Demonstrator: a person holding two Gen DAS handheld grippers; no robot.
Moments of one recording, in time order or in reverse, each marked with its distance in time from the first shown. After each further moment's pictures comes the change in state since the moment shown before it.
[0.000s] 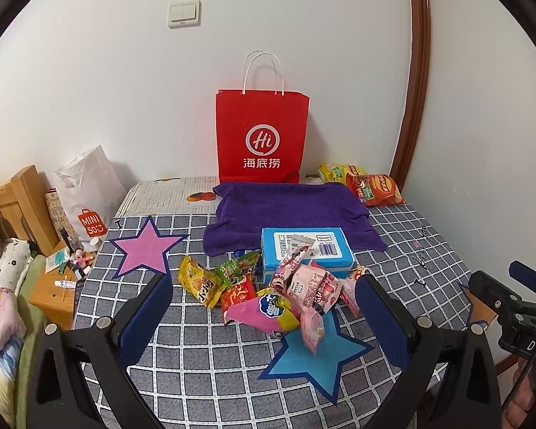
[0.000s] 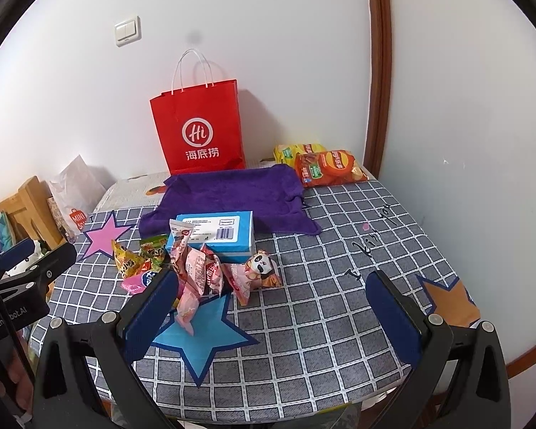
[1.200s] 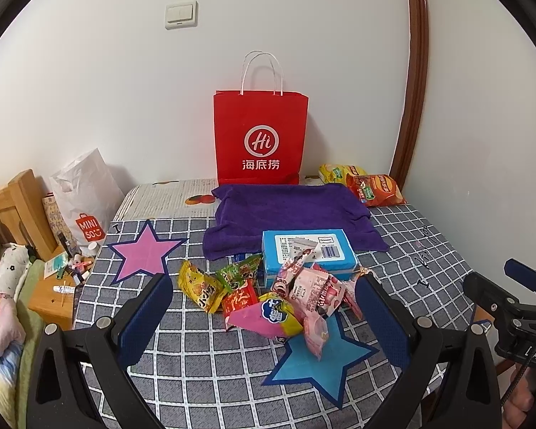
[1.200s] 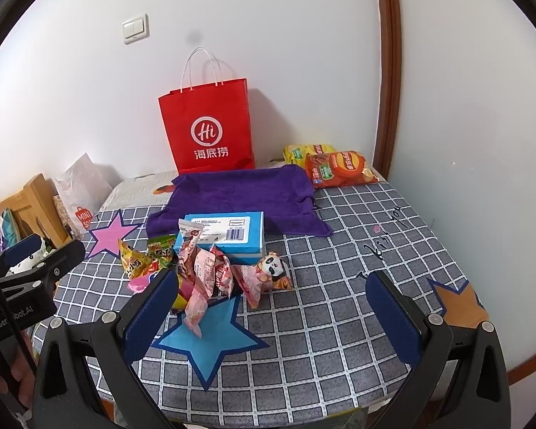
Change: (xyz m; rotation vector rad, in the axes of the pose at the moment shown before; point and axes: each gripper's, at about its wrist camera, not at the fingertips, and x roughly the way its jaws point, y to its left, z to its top) left arm 0.012 0.000 0.003 0.019 -0.004 -0.003; right arm 0.008 0.010 -0.001 -0.010 -0.008 0.029
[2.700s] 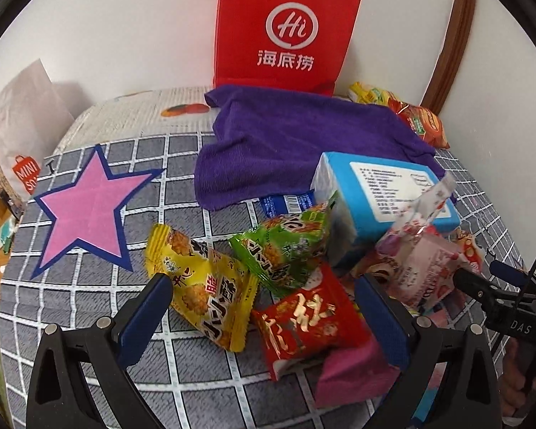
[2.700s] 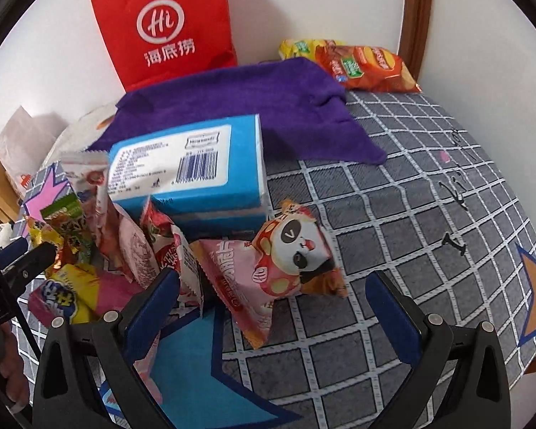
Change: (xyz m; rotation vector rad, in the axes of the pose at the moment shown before) left arm 0.208 0.076 -0.037 -0.023 0.292 -0.113; right arm 0.222 0.019 -0.032 0.054 0.320 -0.061
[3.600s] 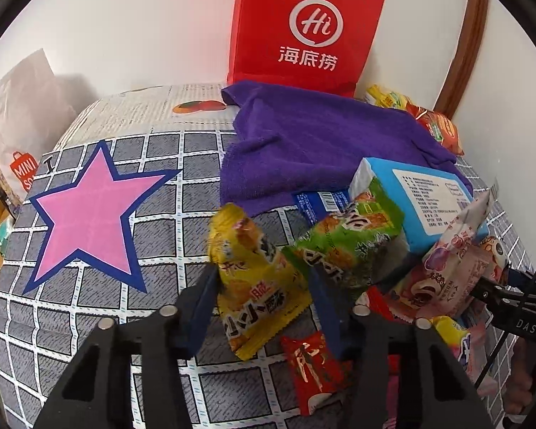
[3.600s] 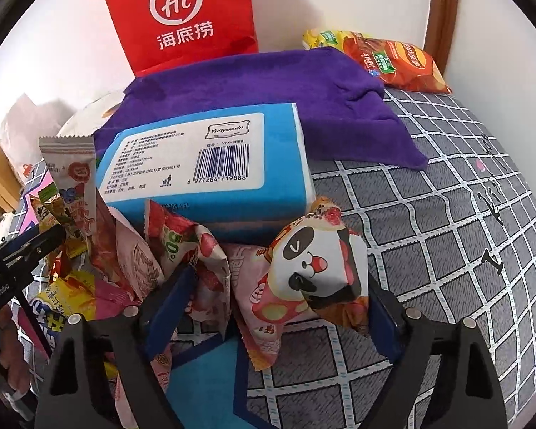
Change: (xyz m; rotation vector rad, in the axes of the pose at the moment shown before) left arm 0.024 0.028 0.006 -0.022 -0.022 0.011; right arm 0.029 0.018 0.011 -0.037 0.018 0.044
